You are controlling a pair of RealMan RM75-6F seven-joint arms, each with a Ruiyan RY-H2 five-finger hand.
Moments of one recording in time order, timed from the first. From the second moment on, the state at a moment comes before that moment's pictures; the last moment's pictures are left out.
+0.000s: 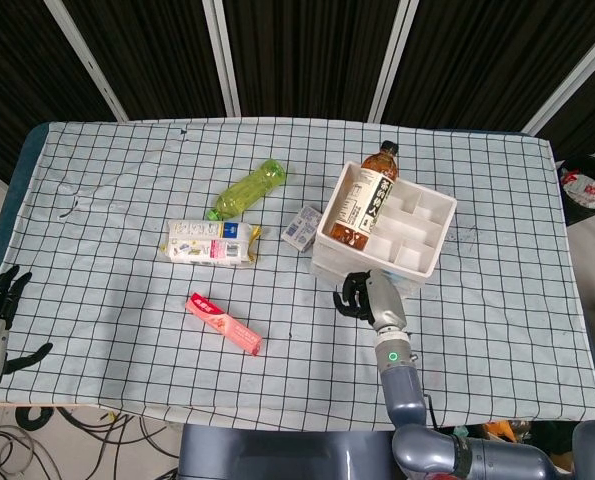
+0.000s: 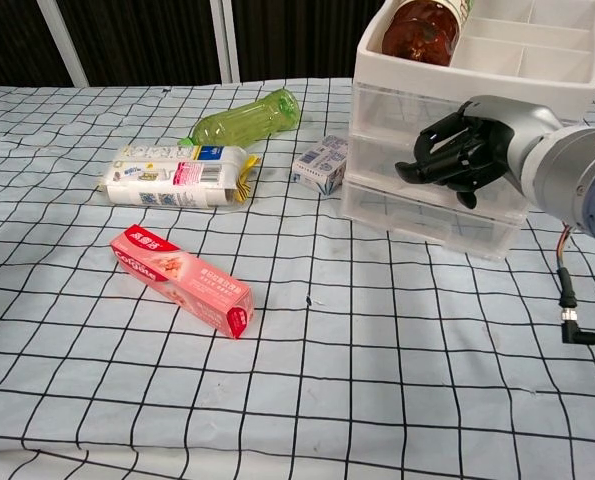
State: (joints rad) left arm -0.08 -1.17 -0.05 -1.58 1.51 1.53 0.01; right arm 0.60 -1.73 0.48 -1.90 -0.57 1.32 -0.38
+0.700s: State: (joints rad) left arm -0.08 -1.17 -0.06 -1.58 1.51 1.52 0.01; right arm 0.65 -1.72 0.53 -1.80 -0.47 1.29 -0.35
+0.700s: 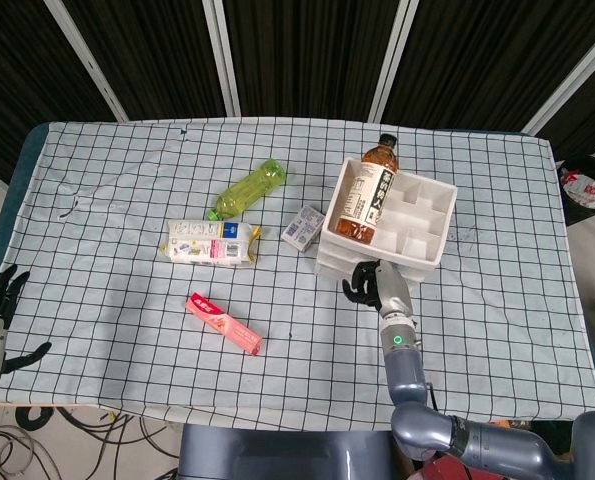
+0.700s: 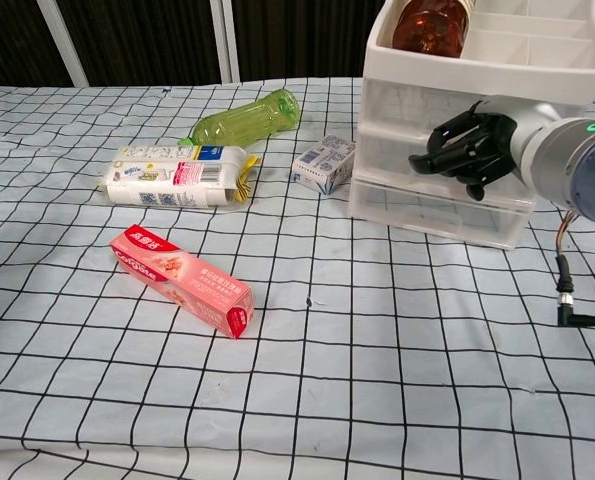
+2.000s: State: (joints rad) left arm -0.08 -1.16 -0.04 -1.60 1.52 1.52 0.04; right arm 0.28 -1.16 0.01 -1.92 -1.33 1.42 -0.22
